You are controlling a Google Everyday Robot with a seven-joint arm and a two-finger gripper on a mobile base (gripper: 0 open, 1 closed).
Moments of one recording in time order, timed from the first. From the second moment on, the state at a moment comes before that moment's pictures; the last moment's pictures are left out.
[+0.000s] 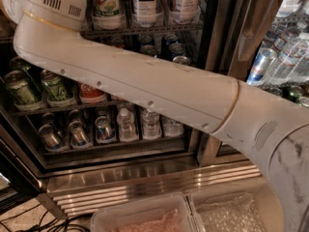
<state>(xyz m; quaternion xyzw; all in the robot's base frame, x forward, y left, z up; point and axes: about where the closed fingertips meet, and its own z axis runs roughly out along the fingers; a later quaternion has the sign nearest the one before) 0.663 0.276 1.089 -0.27 0.67 0.13 0.68</state>
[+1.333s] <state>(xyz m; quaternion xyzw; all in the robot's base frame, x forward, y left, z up) 0.670 0.275 1.078 -0.27 0.67 0.13 0.68</state>
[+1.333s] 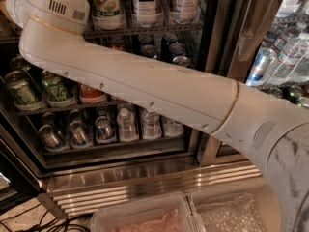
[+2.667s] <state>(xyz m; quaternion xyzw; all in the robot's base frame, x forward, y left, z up) 0.671 0.276 1.079 -0.27 0.67 0.13 0.68</state>
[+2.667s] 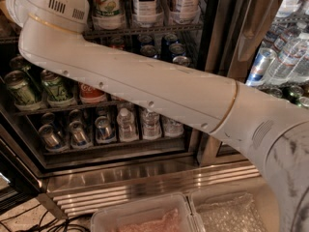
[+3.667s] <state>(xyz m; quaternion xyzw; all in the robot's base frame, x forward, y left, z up) 0.672 0.272 1.089 -0.25 0.67 0.15 0.69</state>
